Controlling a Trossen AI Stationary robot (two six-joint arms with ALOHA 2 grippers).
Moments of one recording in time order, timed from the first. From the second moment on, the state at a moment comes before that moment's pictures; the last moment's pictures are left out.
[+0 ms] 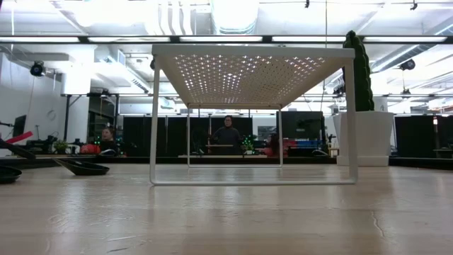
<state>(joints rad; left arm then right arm) -0.69 1.61 1.22 -0.17 -0.56 -0.27 0.93 1.72 1.11 -0.66 0.28 1.48</state>
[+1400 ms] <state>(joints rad) -0.69 1.61 1.21 -0.22 -0.56 -0.10 0.92 1.74 1.06 -0.59 0.28 2.31</state>
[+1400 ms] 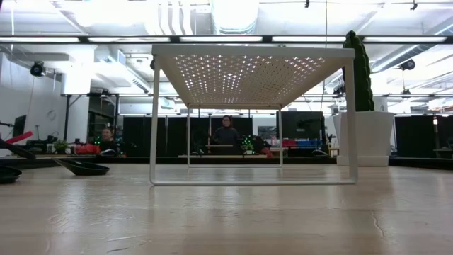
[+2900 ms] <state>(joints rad) -0.69 1.61 1.16 -0.20 -0.56 -0.11 0.84 1.71 0.98 -0.74 0.18 2.30</state>
